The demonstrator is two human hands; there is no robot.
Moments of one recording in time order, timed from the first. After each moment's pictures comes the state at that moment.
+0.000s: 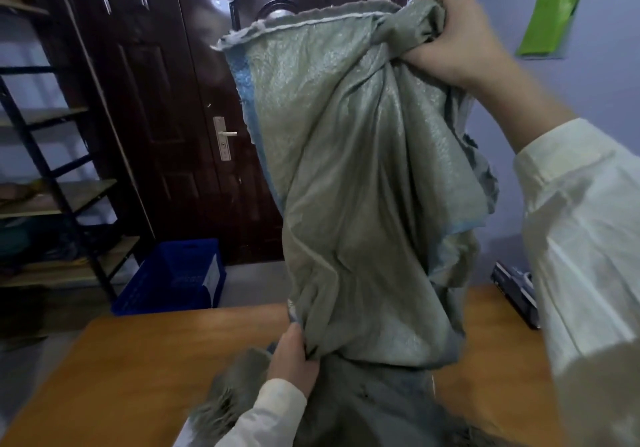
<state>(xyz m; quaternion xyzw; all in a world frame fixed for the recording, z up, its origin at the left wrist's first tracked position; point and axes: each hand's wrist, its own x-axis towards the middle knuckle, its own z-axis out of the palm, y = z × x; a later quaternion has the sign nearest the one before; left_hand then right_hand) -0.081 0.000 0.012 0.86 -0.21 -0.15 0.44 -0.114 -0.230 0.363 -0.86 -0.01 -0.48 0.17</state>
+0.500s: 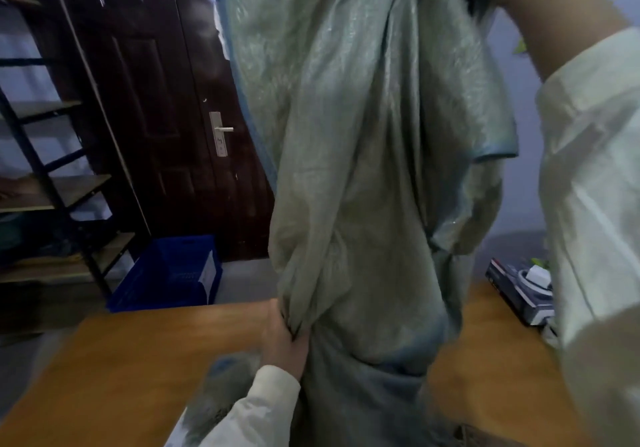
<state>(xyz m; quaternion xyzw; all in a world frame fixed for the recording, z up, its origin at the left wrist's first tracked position) -0.081 -0.007 0.028 0.77 -0.15 -0.07 0.62 -0.097 -0.265 0.409 -0.90 0.15 -0.36 0.19</state>
